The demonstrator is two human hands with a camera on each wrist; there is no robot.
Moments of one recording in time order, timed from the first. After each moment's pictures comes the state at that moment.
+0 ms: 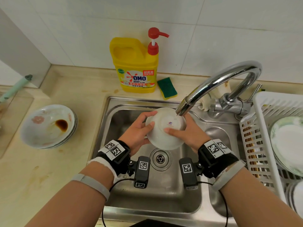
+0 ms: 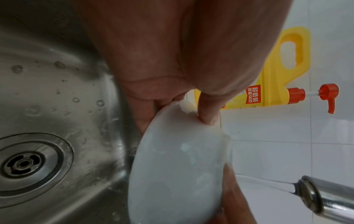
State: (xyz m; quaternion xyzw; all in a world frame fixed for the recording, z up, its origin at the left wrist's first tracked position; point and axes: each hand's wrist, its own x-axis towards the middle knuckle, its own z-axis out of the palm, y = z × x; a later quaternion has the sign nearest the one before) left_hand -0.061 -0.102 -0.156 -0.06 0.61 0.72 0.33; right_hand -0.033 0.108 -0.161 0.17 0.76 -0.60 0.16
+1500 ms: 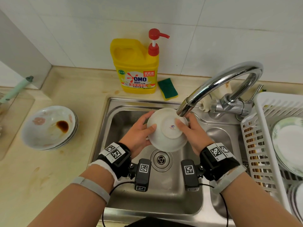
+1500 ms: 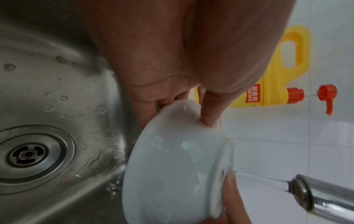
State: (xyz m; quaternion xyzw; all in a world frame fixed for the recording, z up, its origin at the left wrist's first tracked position) left_hand -0.059 -0.101 -0.159 -0.09 0.56 0.75 0.33; right_hand -0.031 0.108 -0.161 0.23 0.72 -0.63 0.14
